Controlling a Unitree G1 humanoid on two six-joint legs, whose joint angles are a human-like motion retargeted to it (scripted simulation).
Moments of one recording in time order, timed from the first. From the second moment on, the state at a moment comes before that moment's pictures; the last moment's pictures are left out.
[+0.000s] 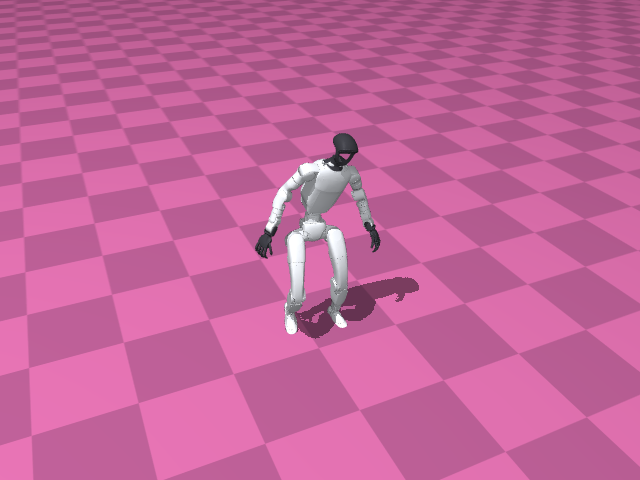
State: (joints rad) left arm 0.10 0.71 -0.19 0.87 0.37 0.00 0.17; right arm 0.11 -0.36 0.37 1.02 0.06 0.07 -0.16; waist 0.15 -0.20 0.41; left_leg -0.15 0.13 0.00 0.60 -0.37 -0.02; right_leg -0.33 -0.10 -0.15 1.07 -0.02 0.16
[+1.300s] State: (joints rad) left arm 0.26 0.58 0.06 0.93 0.17 0.00 0.24; right arm -0.08 -0.52 0.46 0.91 -0.12 0.11 -0.16; waist 0.22 -0.24 0.35; left_leg -0.84 0.08 0.15 1.67 -0.30 -0.22; right_leg -0.18 -0.45 -0.17 0.60 -0.34 0.08
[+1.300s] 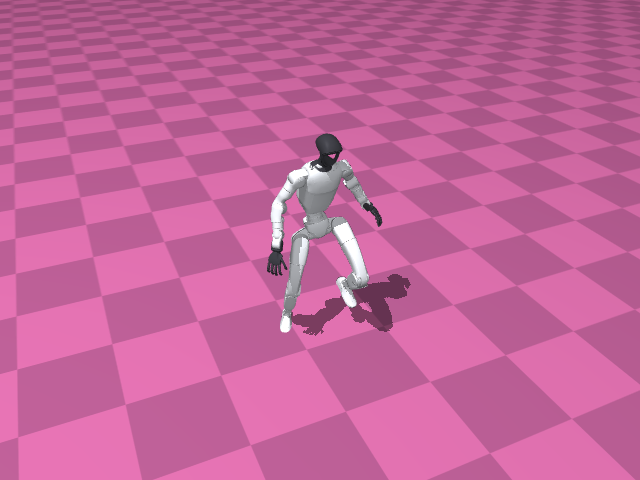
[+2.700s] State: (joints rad) left arm 0.25 0.51 0.04 1.01 0.07 -0.02 0.35; right arm -0.13 -0.57 0.48 0.85 -0.11 0.11 -0.19; waist 0.18 -0.37 0.40; left_leg -0.97 0.07 0.22 2.03 -0.36 -0.25; right_leg -0.20 -0.55 -0.02 0.49 -0.25 0.10
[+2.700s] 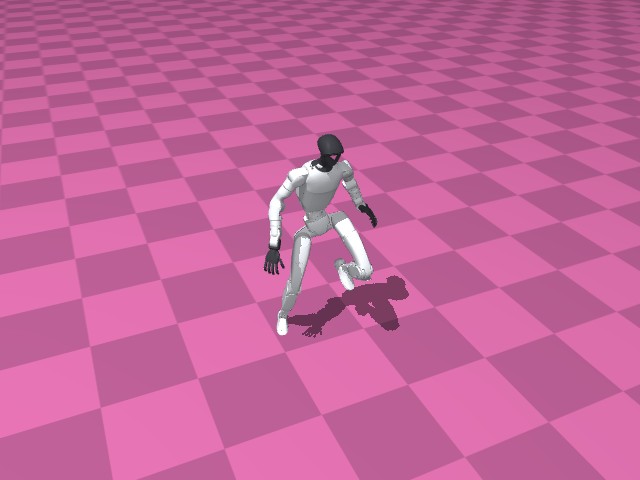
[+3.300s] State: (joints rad) left arm 0.11 0.68 0.02 0.86 0.07 0.05 0.34; right arm 0.15 -0.36 0.35 0.95 -0.15 0.07 -0.16; waist 0.05 -0.08 0.44; left_leg -0.17 0.41 -0.02 0.52 -0.29 -0.12; right_leg -0.77 -0.38 -0.31 2.04 -0.48 -0.11
